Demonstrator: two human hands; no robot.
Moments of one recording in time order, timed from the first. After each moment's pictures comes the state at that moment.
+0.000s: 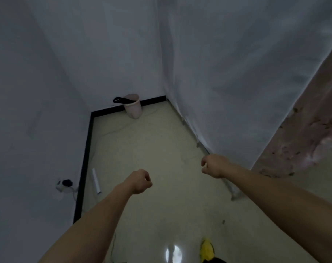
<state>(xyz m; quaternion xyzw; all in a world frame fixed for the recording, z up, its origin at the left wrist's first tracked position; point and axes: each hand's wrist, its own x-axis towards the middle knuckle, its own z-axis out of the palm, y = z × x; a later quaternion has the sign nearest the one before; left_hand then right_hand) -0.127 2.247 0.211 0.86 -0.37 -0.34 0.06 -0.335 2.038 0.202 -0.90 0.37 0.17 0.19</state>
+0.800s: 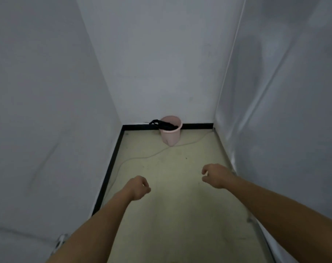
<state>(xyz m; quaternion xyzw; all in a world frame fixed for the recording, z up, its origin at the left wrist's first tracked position) 0.413 1.974 0.202 0.90 -0.19 -0.35 0.18 0.262 1.710 0.205 -0.93 0.26 0.18 0.18</state>
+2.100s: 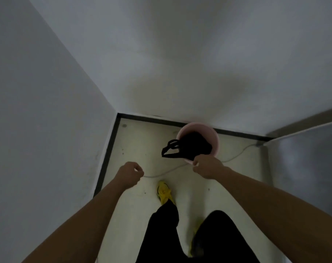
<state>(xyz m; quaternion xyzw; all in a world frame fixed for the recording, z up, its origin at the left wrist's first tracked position) 1.158 1.658 0.006 0.85 0.03 -0.46 0.26 1.057 1.396 0.000 -0.87 0.19 0.38 0.25</state>
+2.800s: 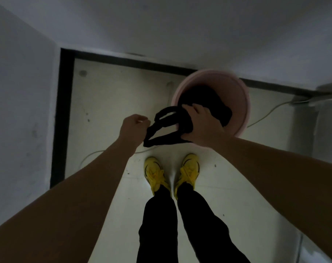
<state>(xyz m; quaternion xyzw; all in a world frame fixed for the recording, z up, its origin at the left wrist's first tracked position) 1.250 1.519 -0.309 0.80 0.15 -0.45 0.37 1.154 1.329 -0.332 -0.90 0.18 0.33 0.24</state>
